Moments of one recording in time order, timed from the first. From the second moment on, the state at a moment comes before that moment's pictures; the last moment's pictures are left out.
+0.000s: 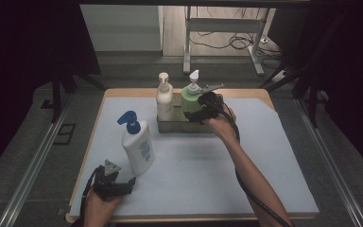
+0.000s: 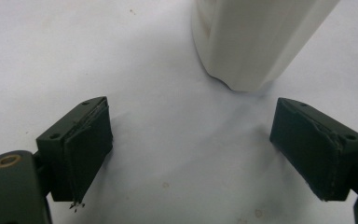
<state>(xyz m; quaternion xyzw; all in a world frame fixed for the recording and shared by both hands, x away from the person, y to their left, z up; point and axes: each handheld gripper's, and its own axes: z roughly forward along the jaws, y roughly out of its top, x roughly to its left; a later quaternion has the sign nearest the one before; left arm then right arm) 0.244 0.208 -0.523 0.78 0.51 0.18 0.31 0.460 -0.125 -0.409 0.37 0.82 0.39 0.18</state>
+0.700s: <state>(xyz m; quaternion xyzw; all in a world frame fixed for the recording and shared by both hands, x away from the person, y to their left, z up) 0.244 0.207 -0.523 0.78 0.51 0.18 0.31 0.431 -0.151 -0.406 0.37 0.84 0.37 0.18</state>
